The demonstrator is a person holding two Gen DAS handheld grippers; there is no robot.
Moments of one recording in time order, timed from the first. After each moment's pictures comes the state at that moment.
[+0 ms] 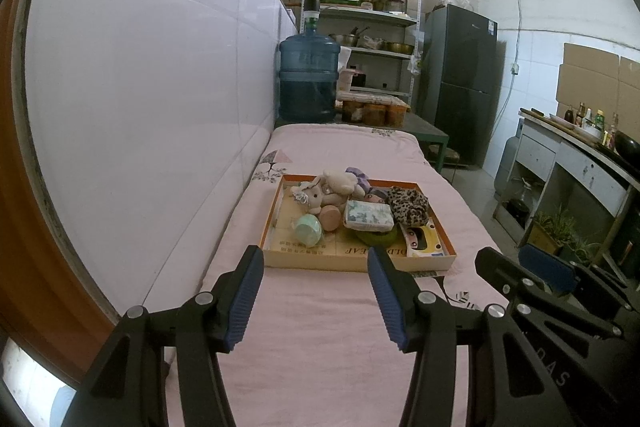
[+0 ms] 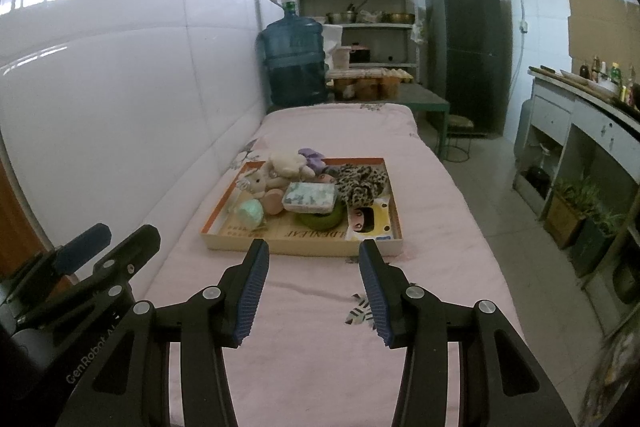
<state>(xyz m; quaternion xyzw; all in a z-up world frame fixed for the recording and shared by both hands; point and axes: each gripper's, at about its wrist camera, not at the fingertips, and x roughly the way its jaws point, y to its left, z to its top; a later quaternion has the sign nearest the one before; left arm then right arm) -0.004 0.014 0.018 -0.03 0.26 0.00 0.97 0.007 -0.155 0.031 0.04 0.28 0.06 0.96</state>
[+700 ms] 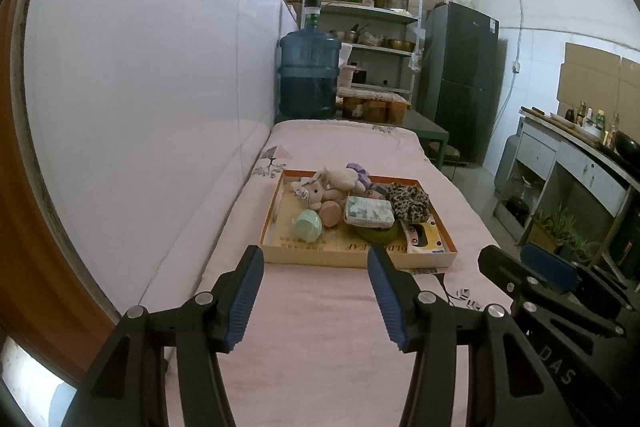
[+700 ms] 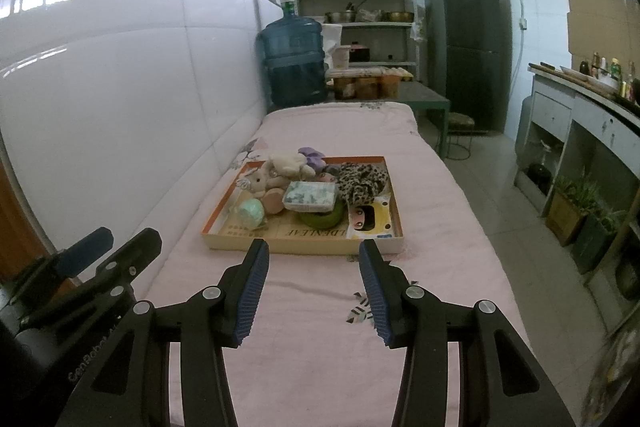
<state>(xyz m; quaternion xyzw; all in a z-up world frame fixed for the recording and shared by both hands) -0.005 0.010 0.014 -0.04 0.26 0.00 0.96 0.006 -0.157 0.031 0.04 0.28 0.06 0.96</state>
